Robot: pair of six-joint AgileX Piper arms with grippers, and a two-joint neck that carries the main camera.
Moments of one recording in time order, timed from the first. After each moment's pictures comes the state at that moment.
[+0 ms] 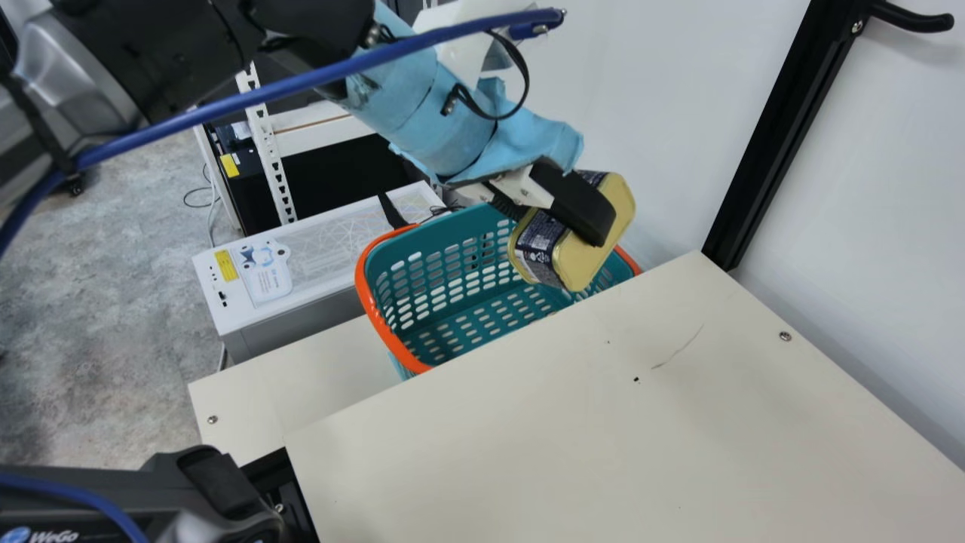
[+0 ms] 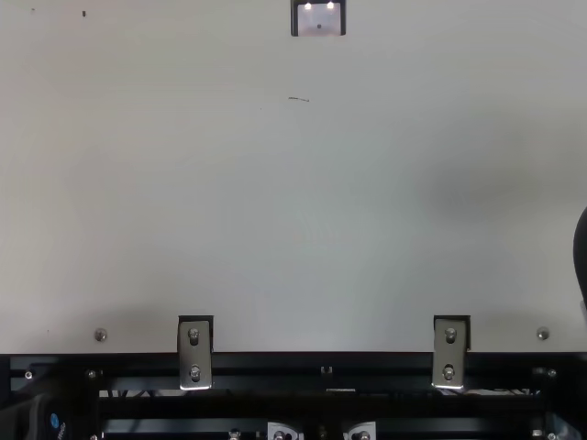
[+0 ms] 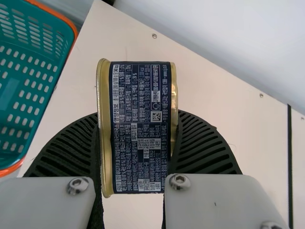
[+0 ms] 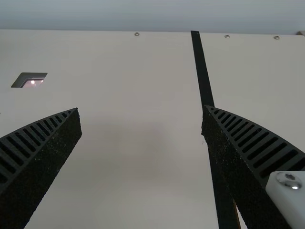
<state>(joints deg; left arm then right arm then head) 25.3 66.3 -72.8 -28.3 68.2 -0.6 -4.0 13.5 -20.2 5.0 38.3 -6.4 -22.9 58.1</state>
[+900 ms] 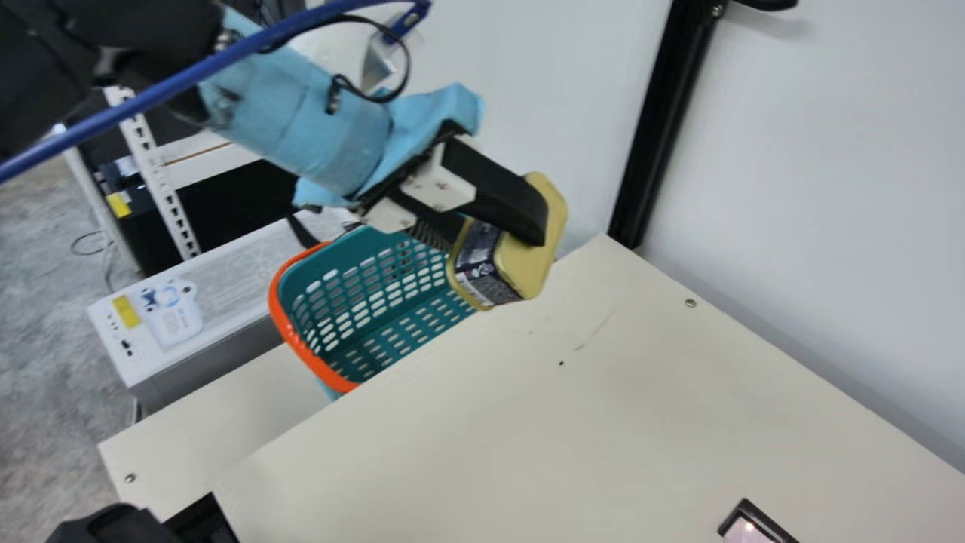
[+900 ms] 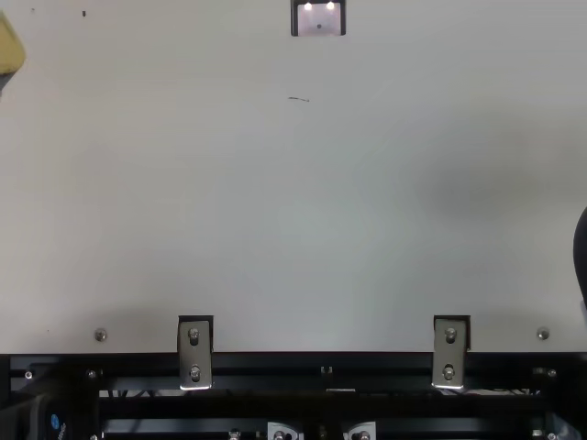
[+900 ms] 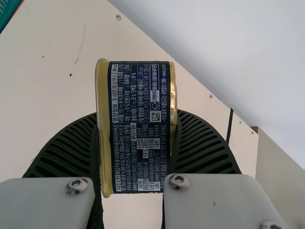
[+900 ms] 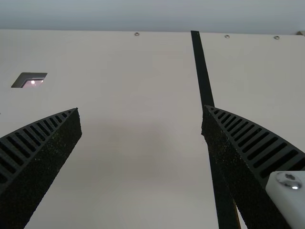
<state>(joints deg) 23.7 64.6 -72.1 -36.2 69.9 -11.0 -4.0 13.5 -20.2 5.0 38.3 -6.4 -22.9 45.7</state>
